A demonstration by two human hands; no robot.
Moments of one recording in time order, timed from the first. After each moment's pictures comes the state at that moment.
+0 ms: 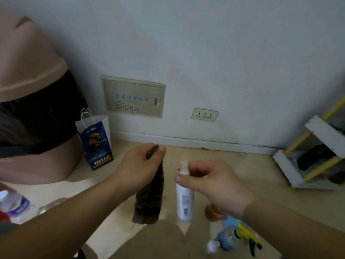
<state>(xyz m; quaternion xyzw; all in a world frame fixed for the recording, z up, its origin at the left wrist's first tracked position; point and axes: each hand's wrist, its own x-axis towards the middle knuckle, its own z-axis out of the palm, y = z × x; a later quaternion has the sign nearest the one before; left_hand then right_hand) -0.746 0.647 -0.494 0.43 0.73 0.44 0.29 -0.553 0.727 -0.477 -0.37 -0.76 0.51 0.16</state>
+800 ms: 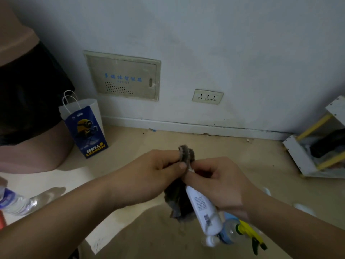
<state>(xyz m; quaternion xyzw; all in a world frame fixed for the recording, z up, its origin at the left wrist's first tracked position) -0.719 0.686 -0.506 0.53 0.61 0.35 0.48 -0.539 0.773 -0.512 -0.40 -0.72 0.56 0.13</state>
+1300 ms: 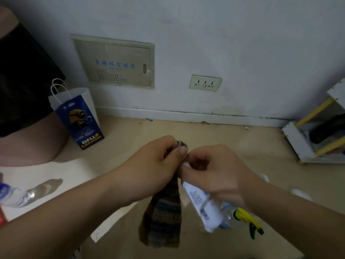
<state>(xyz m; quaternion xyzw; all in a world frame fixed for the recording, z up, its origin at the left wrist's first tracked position) -0.697 0.695 -0.524 0.51 0.69 0.35 0.37 -0.535 0.780 -0.511 -0.36 -0.83 0.42 0.09</state>
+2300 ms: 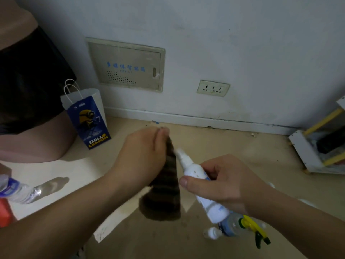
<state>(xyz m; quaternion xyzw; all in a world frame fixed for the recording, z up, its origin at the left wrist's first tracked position) -0.725 0.696 -0.527 0.46 0.77 0.38 0.21 -0.535 0.775 -0.508 -0.39 -0.79 0.48 0.03</state>
